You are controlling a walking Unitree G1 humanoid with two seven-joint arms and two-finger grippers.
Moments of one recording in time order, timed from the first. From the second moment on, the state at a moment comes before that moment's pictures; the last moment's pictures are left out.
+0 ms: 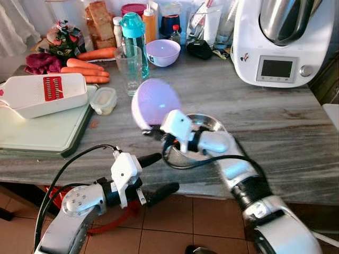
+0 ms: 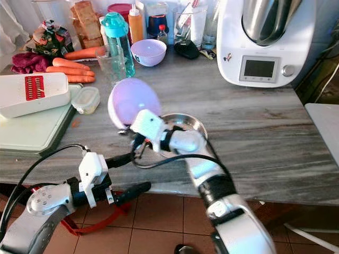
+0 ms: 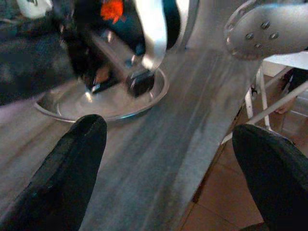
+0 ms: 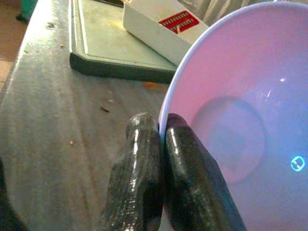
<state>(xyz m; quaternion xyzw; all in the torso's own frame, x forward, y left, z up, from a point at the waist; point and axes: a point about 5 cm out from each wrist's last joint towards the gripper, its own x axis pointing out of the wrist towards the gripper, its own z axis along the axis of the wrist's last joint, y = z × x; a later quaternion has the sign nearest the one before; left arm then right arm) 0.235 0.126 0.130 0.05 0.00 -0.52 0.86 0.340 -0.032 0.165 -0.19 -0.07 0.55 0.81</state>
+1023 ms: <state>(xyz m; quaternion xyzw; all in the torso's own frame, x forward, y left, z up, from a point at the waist) 0.234 0.123 0.132 0.05 0.00 -0.52 0.85 0.343 -0.044 0.146 -0.19 -0.06 0.52 0.83</state>
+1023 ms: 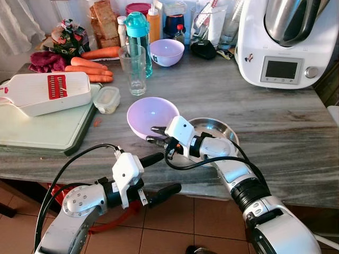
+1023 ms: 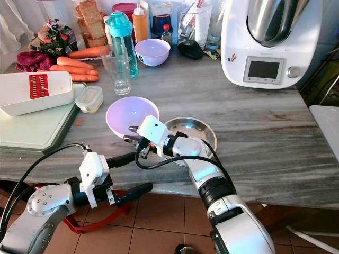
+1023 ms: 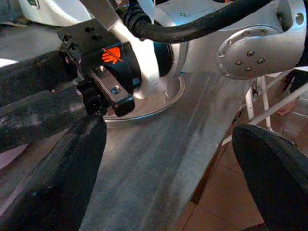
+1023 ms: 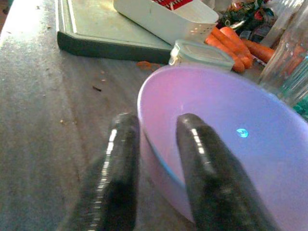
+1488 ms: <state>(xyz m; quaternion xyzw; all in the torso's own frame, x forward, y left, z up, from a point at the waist) 0.235 0.121 0.133 0.05 0.00 -0.51 0.86 0.346 -0.051 0.151 -0.20 -0.07 0.50 0.84</state>
